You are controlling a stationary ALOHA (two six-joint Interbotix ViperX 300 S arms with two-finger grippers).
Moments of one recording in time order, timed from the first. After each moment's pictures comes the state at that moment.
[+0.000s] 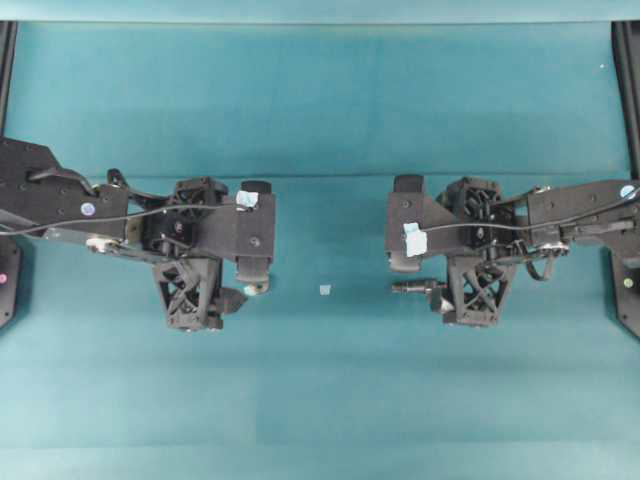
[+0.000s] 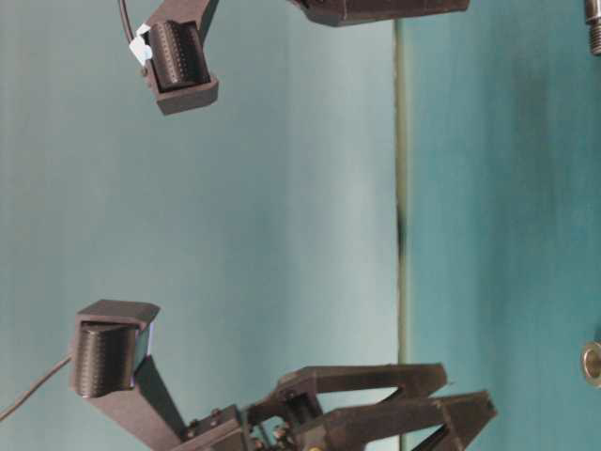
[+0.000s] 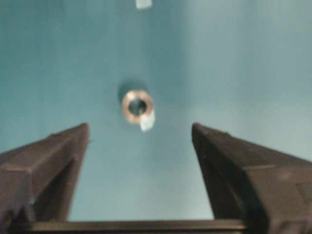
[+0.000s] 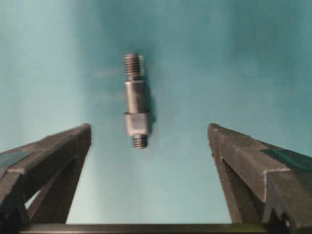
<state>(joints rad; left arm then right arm) 0.00 -0.08 0.62 0.02 0.48 0.00 0.00 -0.13 0.71 -0.07 0.64 0.11</state>
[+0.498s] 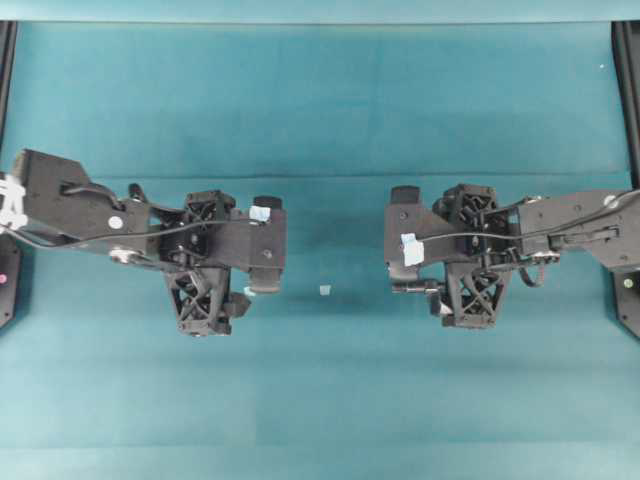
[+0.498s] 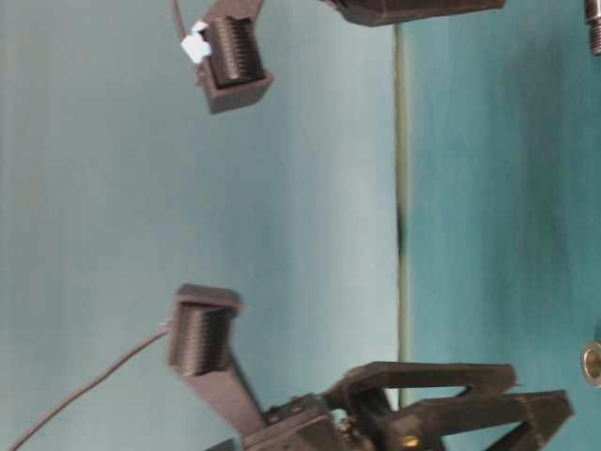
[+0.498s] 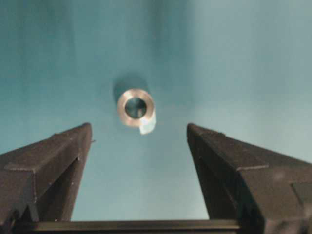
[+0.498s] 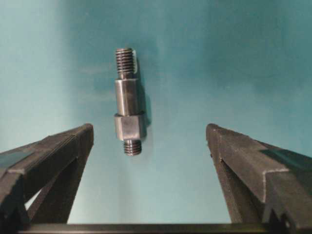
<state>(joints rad) 0.00 0.02 0.63 0.02 0.44 0.00 0.00 -0.06 0.75 -0.07 0.56 0.10</state>
